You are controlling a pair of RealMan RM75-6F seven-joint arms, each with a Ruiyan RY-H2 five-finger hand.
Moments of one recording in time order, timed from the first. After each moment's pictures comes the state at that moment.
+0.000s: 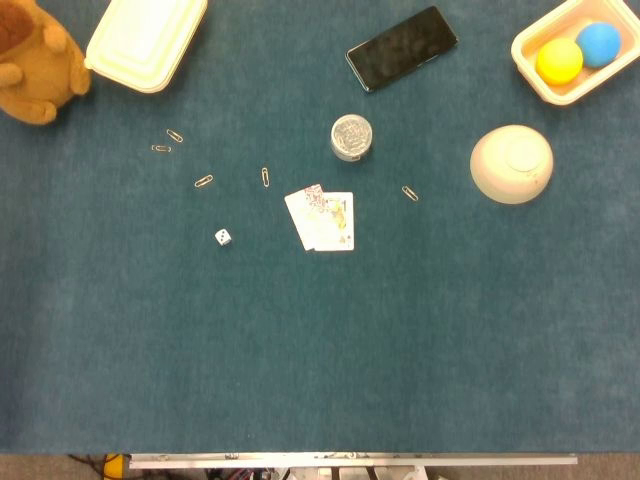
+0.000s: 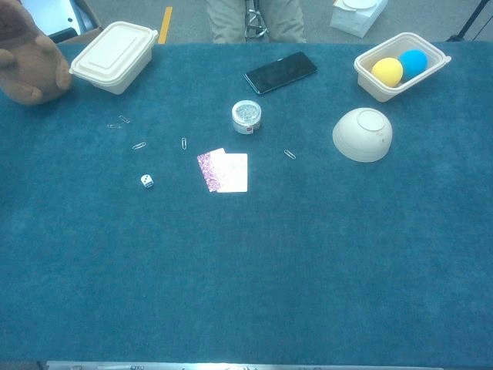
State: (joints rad) left arm -0.08 -1.01 -0.04 -1.75 1.49 1.49 -0.09; right arm 0.02 -1.04 0.06 -1.64 -1.57 1.58 0.12
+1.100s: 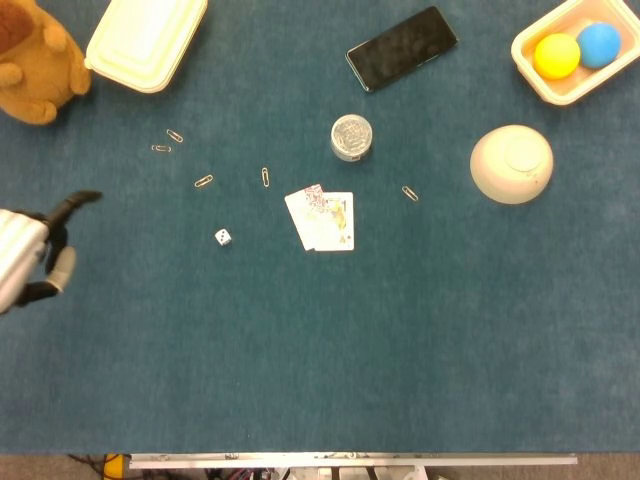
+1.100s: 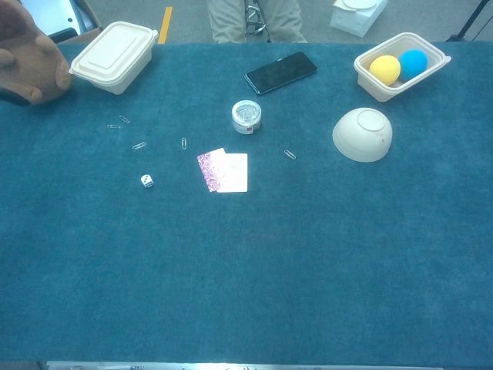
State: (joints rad) left arm -0.31 -0.92 0.02 -1.74 1.71 1.16 -0.16; right arm 0.04 -1.03 0.06 -1.64 -1.56 1.55 0.13
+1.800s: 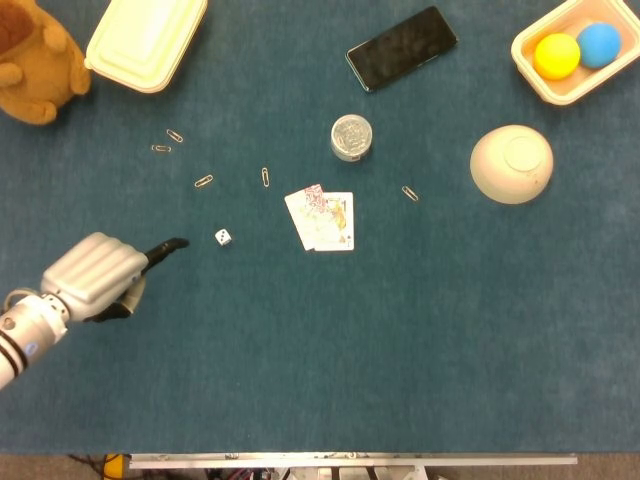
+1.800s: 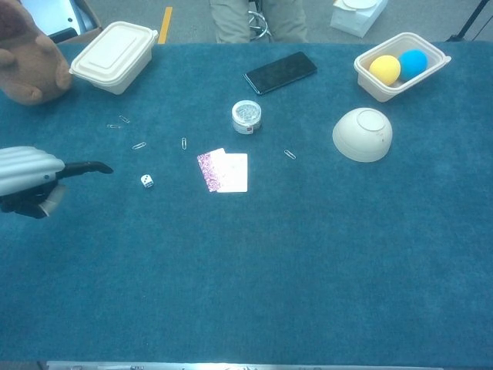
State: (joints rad) left arm -0.54 -1.03 0.08 -1.74 1.62 0.73 -0.05; right arm 0.07 -1.04 0.07 -1.62 -1.52 1.48 0.13
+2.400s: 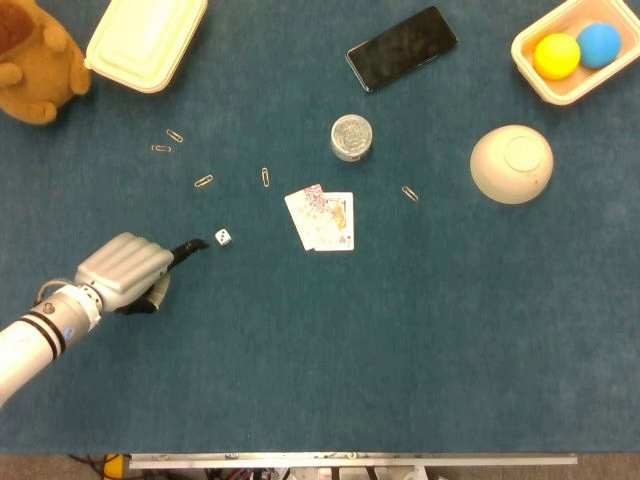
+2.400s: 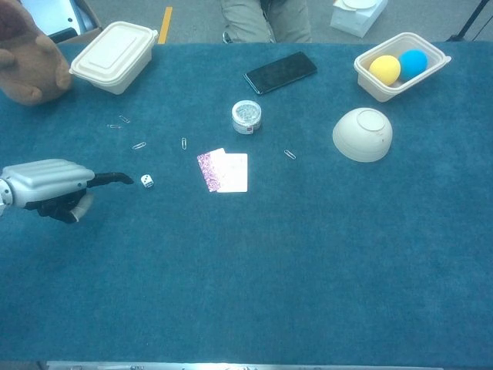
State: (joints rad) left arm -0.61 -1.17 0.07 -1.65 1.48 0.64 -0.01; right arm 0.06 -1.04 0.07 -1.60 -1.51 1.49 0.14
